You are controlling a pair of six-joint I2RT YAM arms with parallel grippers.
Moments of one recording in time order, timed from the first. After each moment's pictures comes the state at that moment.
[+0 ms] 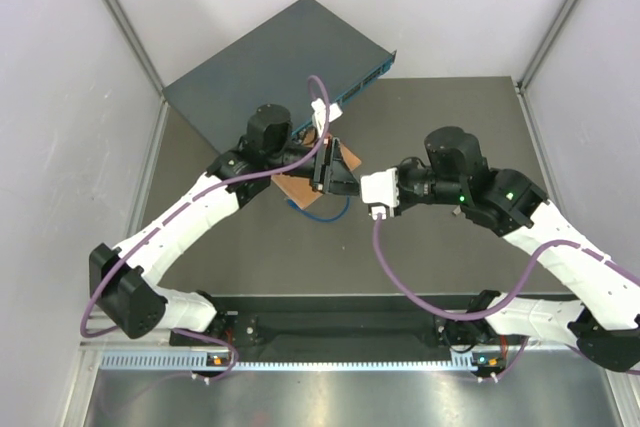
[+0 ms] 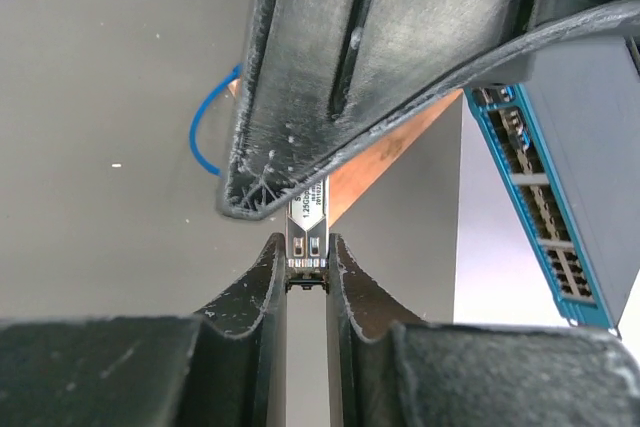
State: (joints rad) left arm -0.65 1.35 1.25 -0.22 0.94 -0.72; right arm 0.82 1.08 1.32 -0.76 -0.32 -1.01
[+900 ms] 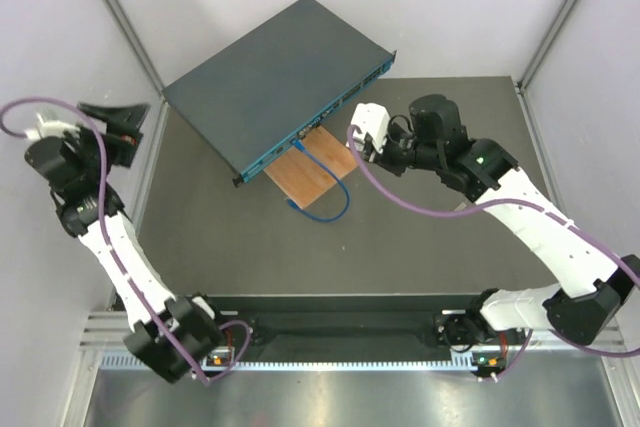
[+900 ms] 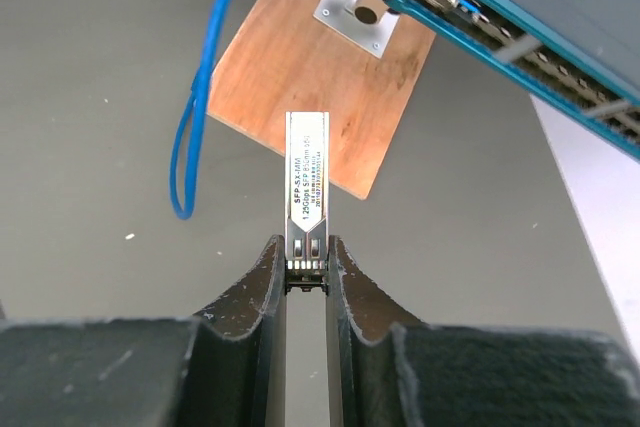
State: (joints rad) left arm 0.69 1.04 1.14 -0.16 0.76 -0.96; right arm 0.69 1.28 1.43 -0.67 -0.23 -0.56
